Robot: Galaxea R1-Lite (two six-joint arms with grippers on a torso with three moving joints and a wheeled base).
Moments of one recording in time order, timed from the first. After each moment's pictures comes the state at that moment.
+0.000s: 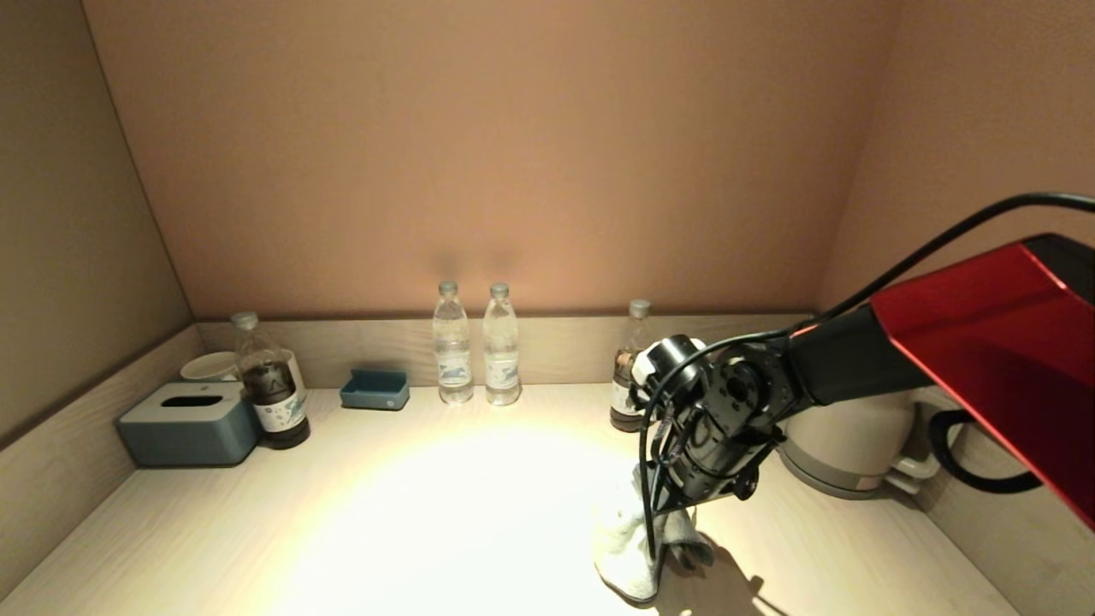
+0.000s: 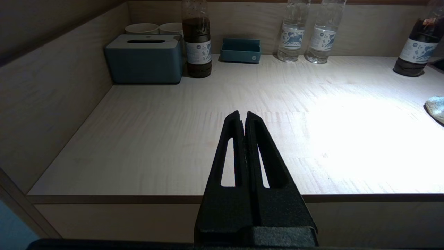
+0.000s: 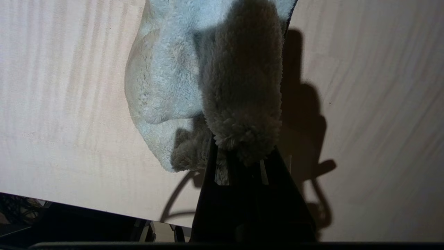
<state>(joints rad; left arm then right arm) -0.02 0.00 0.00 0.01 -0.01 -0.04 0.42 2.05 -1.30 0.46 -0.03 0.15</state>
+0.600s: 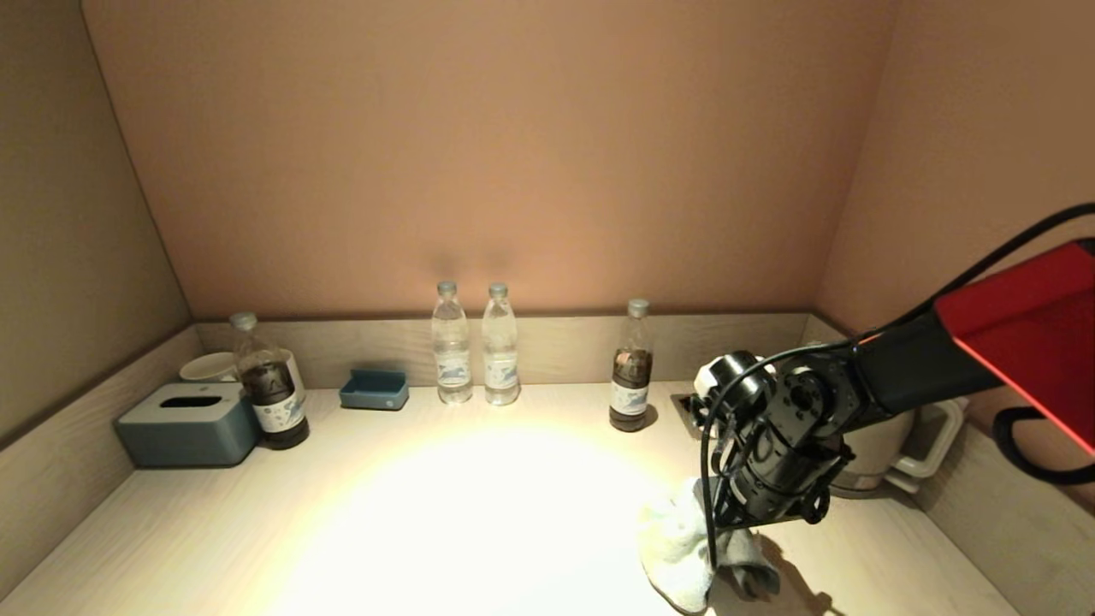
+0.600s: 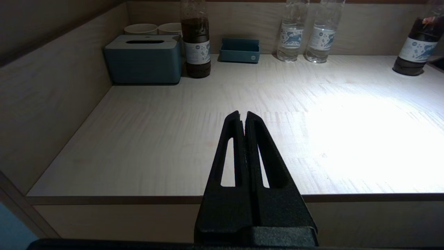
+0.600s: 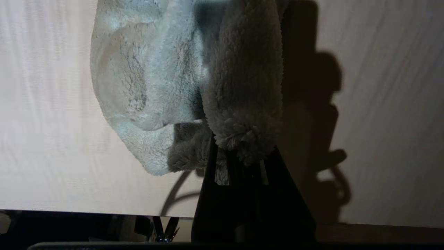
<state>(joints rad) -0.01 0.00 0.00 0.01 -0.01 -0.04 0.28 2.00 -1.16 0.44 -0.06 0.14</state>
